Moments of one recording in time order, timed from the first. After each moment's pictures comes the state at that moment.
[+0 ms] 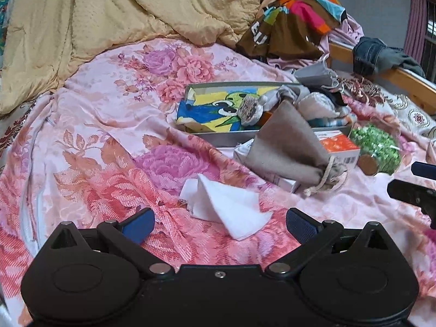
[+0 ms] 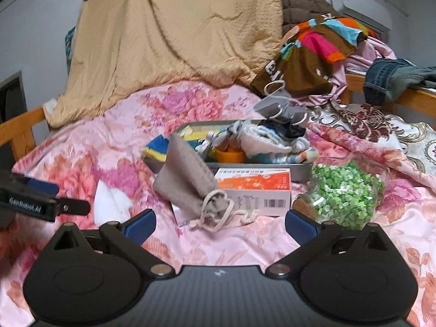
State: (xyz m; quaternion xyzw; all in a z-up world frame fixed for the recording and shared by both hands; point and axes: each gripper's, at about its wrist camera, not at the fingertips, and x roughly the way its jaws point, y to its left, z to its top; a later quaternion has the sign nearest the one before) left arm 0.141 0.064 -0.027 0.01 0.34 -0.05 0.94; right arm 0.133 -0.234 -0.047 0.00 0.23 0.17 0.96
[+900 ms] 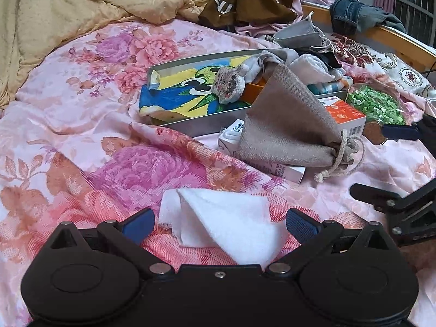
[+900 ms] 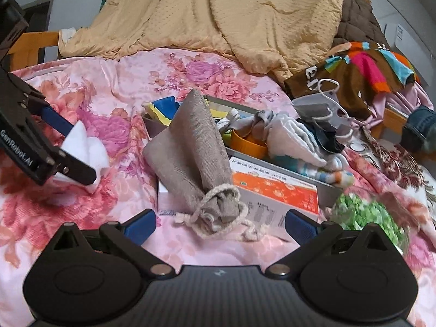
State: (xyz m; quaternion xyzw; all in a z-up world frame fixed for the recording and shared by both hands) left arm 0.210 0.058 -0.060 0.07 0.38 -0.13 0.91; right arm 0.194 -0.186 -0.089 -0.16 0.22 0.19 0.94
